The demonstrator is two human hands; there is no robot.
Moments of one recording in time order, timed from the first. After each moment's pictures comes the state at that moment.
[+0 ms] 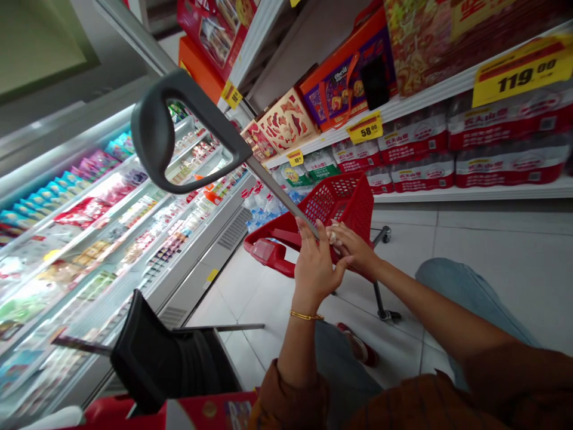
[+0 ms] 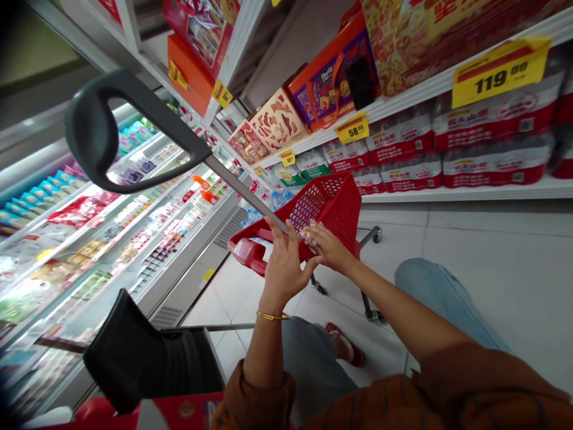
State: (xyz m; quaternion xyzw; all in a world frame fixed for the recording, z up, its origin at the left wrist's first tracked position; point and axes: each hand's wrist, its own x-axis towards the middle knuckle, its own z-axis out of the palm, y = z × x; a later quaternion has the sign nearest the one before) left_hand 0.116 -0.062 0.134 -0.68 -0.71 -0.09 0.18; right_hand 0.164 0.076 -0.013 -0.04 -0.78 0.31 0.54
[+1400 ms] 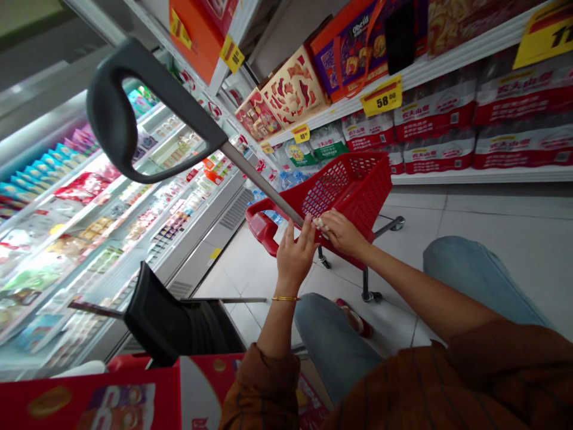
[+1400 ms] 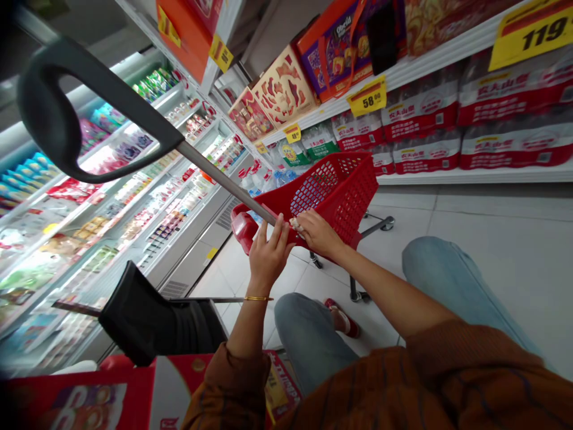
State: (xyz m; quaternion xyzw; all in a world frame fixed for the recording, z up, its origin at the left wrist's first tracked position) left_hand 0.051 -0.119 0.117 -0.65 -0.70 0.07 0.28; right_hand 0.139 0.031 0.021 -0.06 -0.82 0.28 0.51
